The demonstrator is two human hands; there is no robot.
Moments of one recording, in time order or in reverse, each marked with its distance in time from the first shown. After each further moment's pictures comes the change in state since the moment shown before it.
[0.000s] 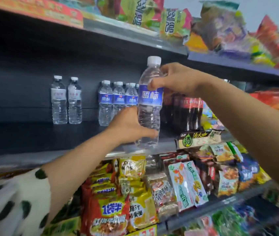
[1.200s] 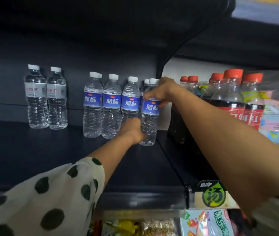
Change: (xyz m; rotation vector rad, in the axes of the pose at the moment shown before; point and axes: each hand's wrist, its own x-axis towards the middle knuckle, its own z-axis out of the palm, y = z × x) left_hand 0.243 -0.099 0.124 0.404 0.097 -0.401; right_hand 0.264 0.197 0.016 -0.091 -0.042 0.229
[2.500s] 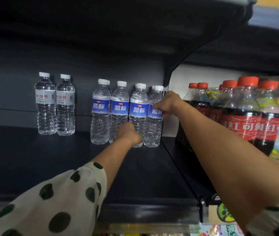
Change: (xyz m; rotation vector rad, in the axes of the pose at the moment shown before) left_hand 0.013 -0.027 -0.010 -0.213 0.062 -0.236; right_hand 0.032 0.018 0.025 0.080 0.050 0.032
